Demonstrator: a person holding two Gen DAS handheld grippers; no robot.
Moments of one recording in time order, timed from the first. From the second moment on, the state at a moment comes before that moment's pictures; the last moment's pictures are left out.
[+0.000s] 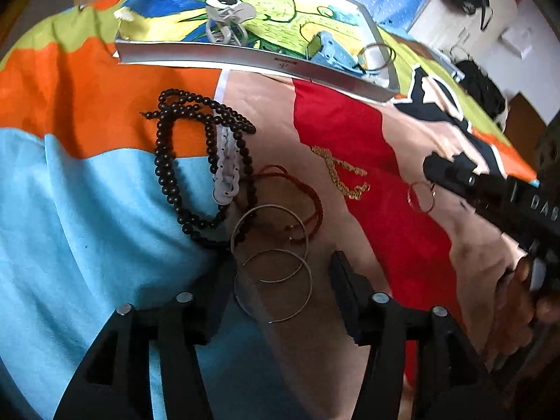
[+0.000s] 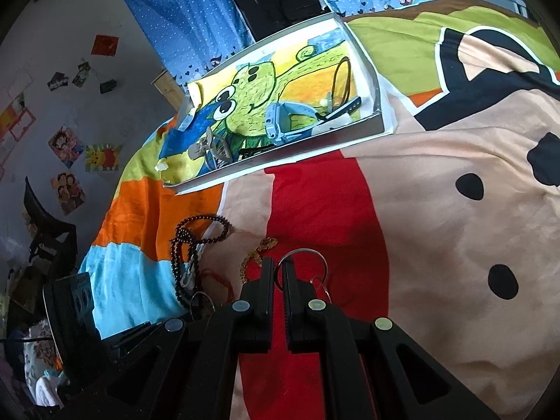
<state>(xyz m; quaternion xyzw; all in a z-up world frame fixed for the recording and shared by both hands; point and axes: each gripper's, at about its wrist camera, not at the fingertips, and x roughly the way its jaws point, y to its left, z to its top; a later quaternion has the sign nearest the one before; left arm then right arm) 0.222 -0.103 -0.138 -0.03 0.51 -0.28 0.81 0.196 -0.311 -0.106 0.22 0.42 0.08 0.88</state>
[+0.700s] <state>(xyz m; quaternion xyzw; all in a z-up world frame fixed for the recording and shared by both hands) 0.194 -0.091 -0.103 -0.04 0.49 -0.26 0.83 0.188 -0.316 -0.094 0.24 0.40 0.09 0.88</state>
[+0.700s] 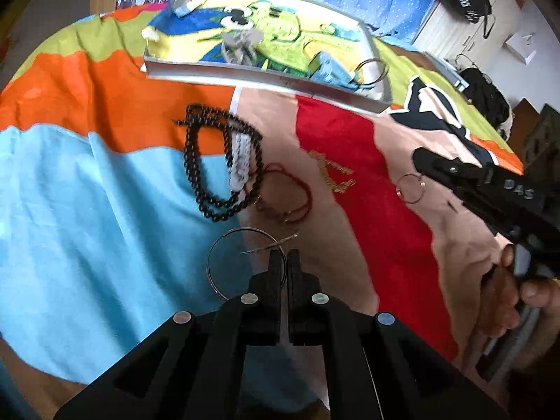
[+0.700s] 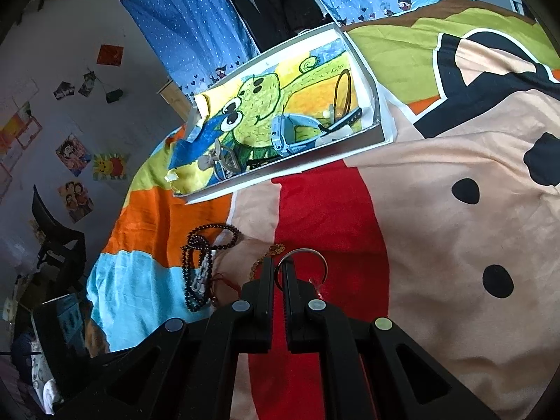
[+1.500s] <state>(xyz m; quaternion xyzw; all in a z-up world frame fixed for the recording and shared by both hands) 0.377 -0.150 -0.015 -0.05 0.42 -0.29 0.86 0.319 -0.364 -0.050 0.23 0.25 0.13 0.93</state>
